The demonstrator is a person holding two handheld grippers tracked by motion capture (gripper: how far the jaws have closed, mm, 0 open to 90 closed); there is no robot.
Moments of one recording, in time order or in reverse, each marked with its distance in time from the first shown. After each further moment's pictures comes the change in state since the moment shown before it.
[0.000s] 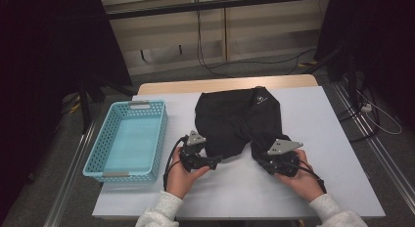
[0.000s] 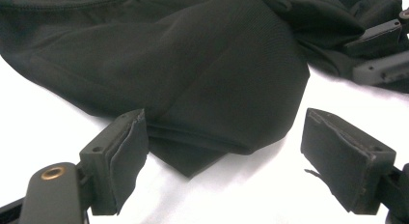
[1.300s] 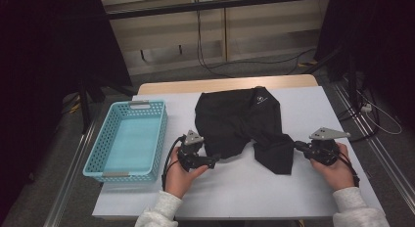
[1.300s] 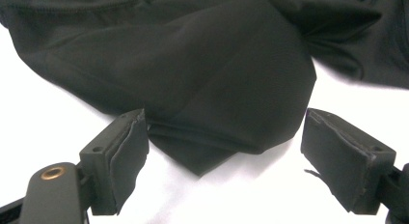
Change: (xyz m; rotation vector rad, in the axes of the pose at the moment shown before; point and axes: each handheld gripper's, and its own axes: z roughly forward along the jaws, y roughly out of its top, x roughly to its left) left arm 0.004 0.000 -0.003 -0.017 0.013 -0.009; right arm -0.072 -0.032 -0.059 -0.033 -0.200 0.219
